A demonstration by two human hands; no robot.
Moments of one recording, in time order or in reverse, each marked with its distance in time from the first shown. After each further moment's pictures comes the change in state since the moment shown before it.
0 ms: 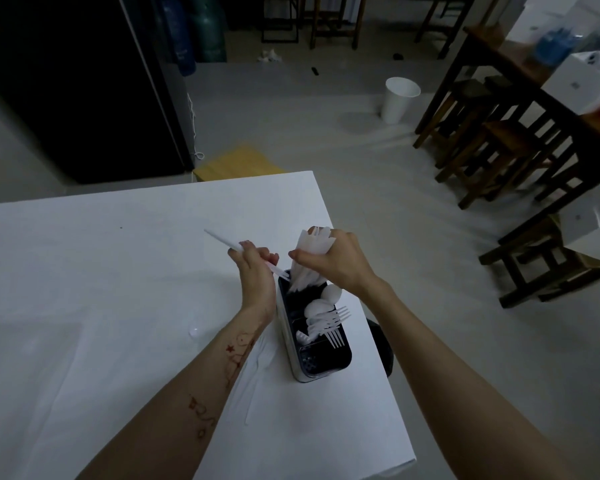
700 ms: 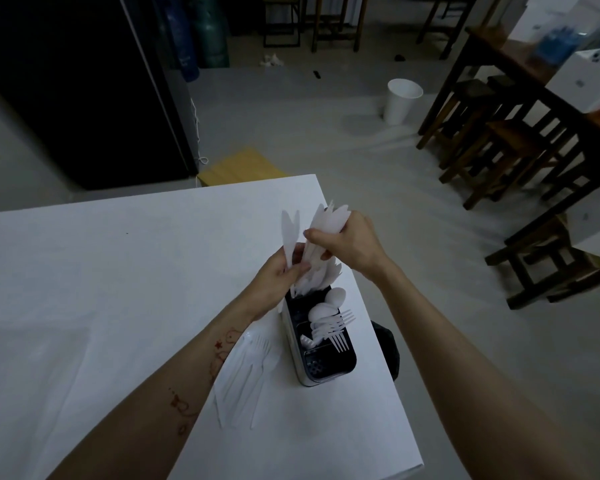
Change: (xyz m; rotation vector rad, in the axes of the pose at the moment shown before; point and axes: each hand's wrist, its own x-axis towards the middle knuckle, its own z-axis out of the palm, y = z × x) left_hand 0.011 0.008 -0.013 0.491 -0.790 0.125; right_hand 0.013 -0.019 -0.028 0.186 0.032 0.065
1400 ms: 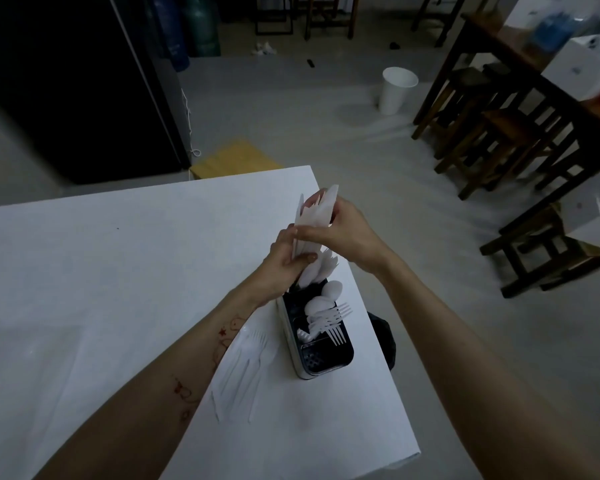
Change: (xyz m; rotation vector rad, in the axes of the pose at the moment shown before) left_hand 0.013 0.007 0.009 0.158 0.021 -0.051; right_hand 0.001 -0.001 0.000 0.110 -0.122 -0.096
